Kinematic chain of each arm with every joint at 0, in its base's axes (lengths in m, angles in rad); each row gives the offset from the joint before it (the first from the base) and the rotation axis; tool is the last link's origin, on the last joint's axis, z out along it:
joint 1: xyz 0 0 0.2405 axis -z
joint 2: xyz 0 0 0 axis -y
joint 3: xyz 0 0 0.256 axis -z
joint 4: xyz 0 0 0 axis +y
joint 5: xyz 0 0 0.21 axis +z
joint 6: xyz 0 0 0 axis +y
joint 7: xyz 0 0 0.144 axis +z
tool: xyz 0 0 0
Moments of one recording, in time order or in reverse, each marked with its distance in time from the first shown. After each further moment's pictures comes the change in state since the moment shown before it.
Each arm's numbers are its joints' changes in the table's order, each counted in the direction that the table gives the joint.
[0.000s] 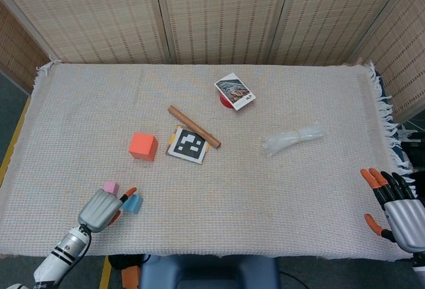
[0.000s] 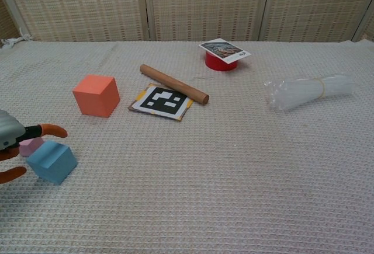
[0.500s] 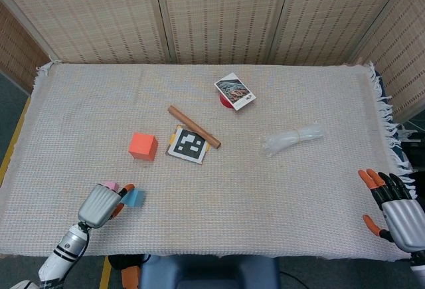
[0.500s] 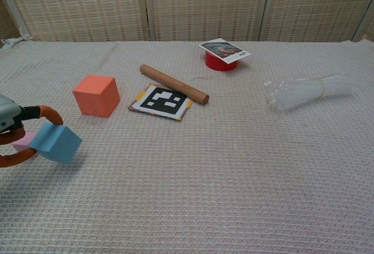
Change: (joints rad) left arm -0.011 0.112 -0.009 0.178 0.082 0.235 -0.205; right arm -0.002 0.000 -0.007 -0.007 0.006 -0.036 -0.009
